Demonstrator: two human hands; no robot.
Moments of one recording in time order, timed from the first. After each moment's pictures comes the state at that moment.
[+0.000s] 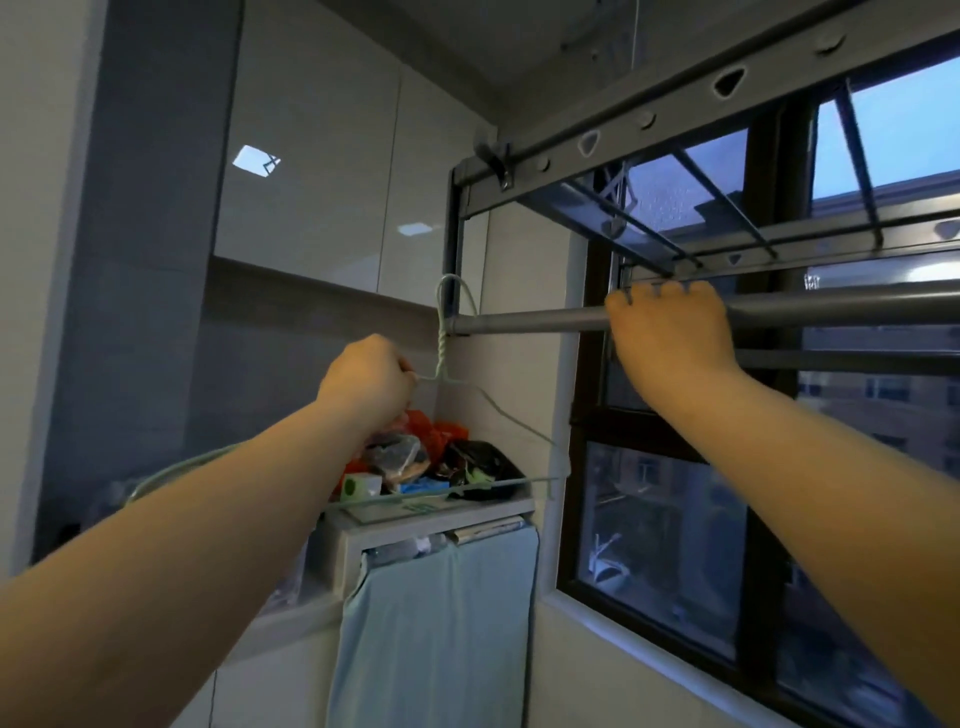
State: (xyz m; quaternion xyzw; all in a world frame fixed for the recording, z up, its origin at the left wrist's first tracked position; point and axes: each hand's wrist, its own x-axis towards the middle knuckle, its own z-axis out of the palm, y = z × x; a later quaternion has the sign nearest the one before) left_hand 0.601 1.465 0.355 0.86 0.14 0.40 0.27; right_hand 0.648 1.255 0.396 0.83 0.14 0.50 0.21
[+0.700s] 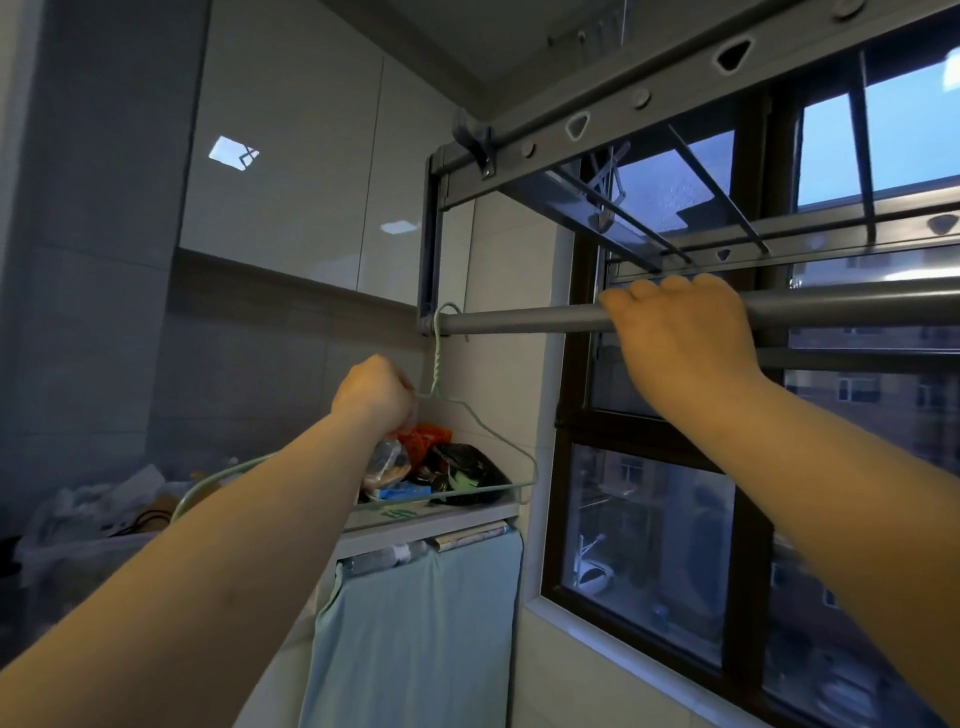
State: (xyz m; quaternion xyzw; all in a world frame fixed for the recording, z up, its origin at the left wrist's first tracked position) left_hand 0.677 1.478 0.349 0.86 0.16 0.35 0.32; right_hand 0.662 1.245 0.392 0.81 0.19 0.53 0.16
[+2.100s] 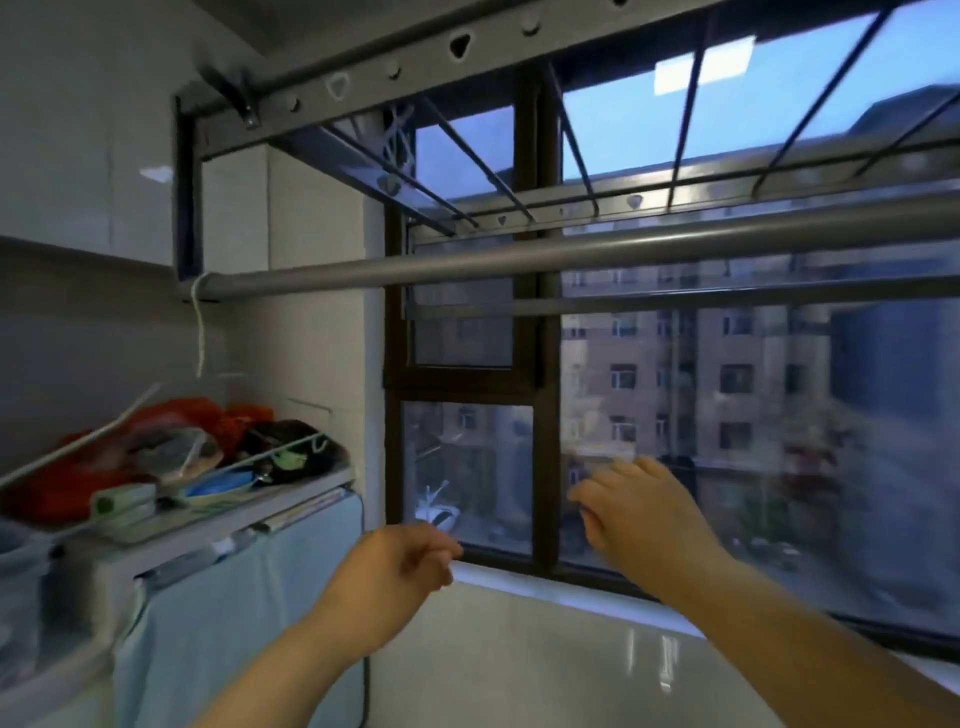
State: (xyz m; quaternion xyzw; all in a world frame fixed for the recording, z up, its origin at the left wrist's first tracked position) left_hand 0.630 1.325 0.216 0.88 -0.21 0.17 0.39; right_hand 0.626 1.099 0.243 0.90 0.16 0.37 0.15
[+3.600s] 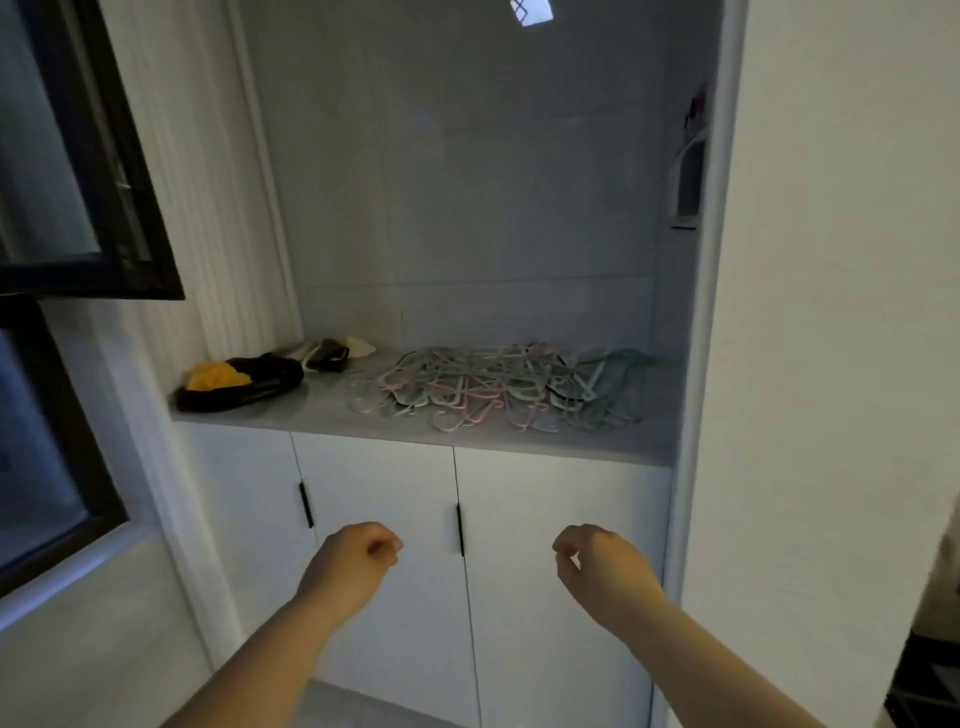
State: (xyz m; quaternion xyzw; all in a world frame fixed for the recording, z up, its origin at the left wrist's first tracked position) left_hand 0.086 0.191 0.056 0.62 -0.69 -0.27 0.27; right_hand -0.148 0.244 0.047 0.67 -0.71 0.19 -0.09
